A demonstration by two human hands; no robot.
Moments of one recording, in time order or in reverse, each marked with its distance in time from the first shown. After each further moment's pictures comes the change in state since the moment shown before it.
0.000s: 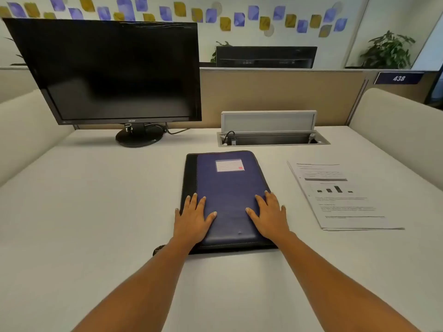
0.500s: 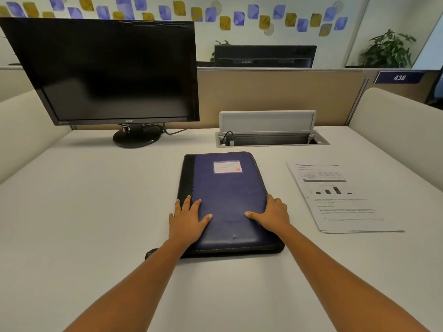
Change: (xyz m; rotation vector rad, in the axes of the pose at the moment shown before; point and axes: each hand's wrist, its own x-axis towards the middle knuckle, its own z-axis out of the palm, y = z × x) left_hand 0.003 0.001 -0.004 -0.022 0.035 -0.072; right_hand 0.009 0.003 -0.022 0.217 -0.061 0.216
